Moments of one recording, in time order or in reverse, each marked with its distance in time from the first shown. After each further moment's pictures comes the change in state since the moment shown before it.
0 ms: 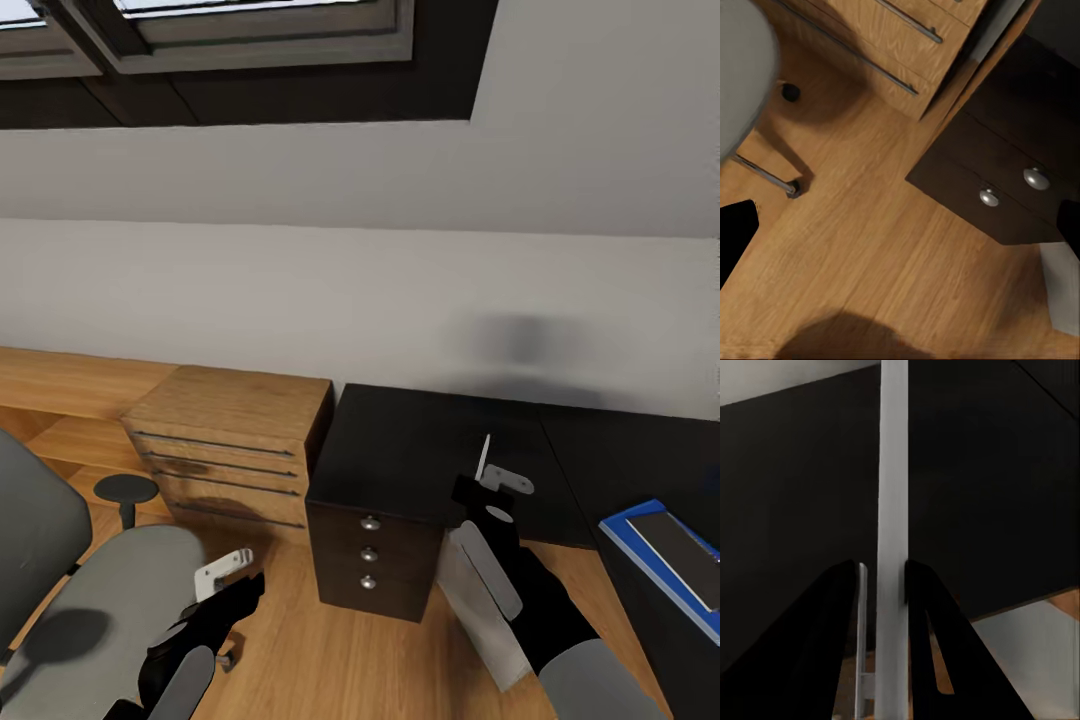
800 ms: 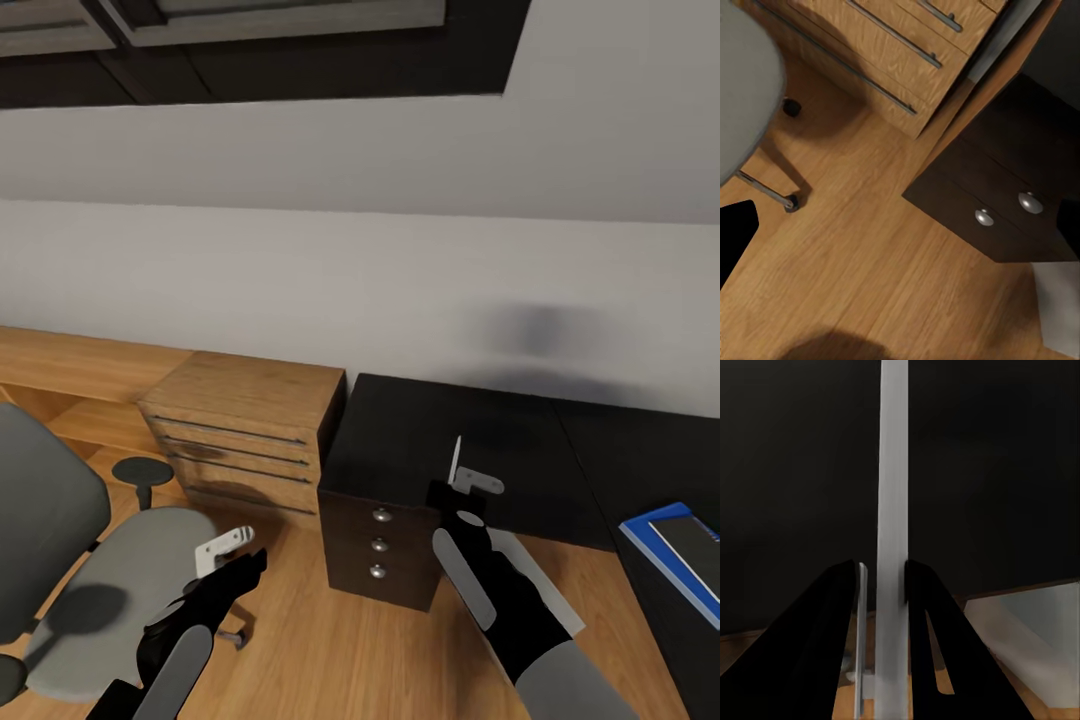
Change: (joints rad) left arm -0.035 0.000 0.010 -0.069 0.000 0.036 -0.001; right arm 0.000 0.059 0.081 0.016 0.026 0.011 -0.007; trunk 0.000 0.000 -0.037
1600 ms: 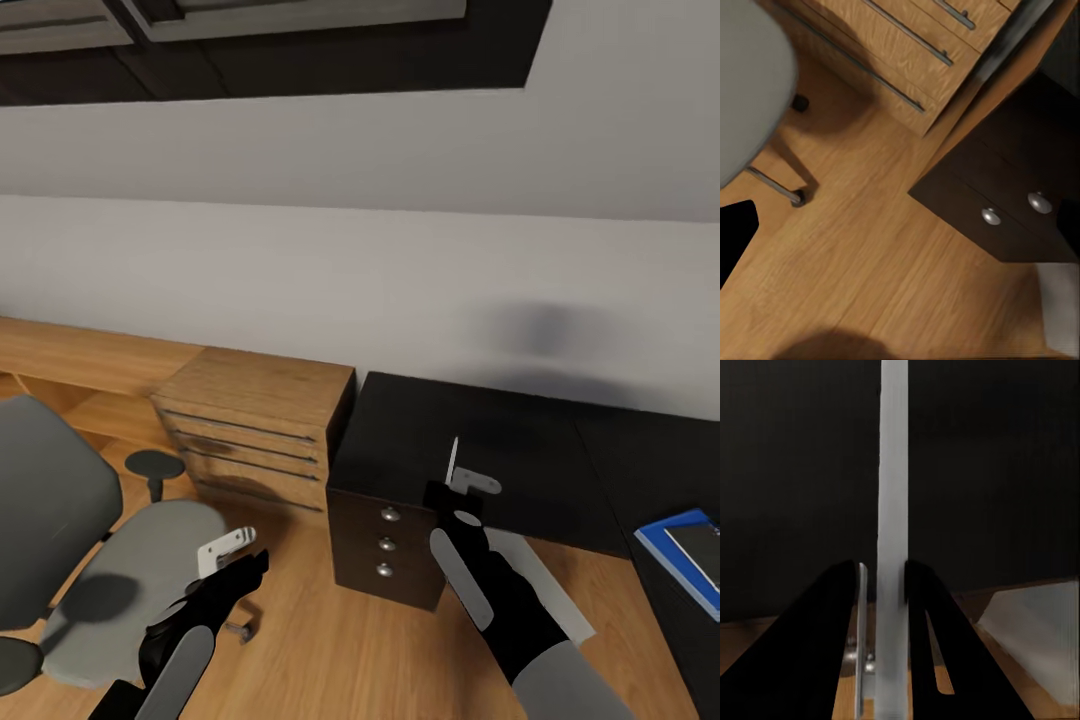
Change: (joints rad) left arm 0.000 -0.004 -0.005 0.001 0.000 0.004 0.000; right arm 0.000 0.010 0.000 0.001 0.000 0.006 0.000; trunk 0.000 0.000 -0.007
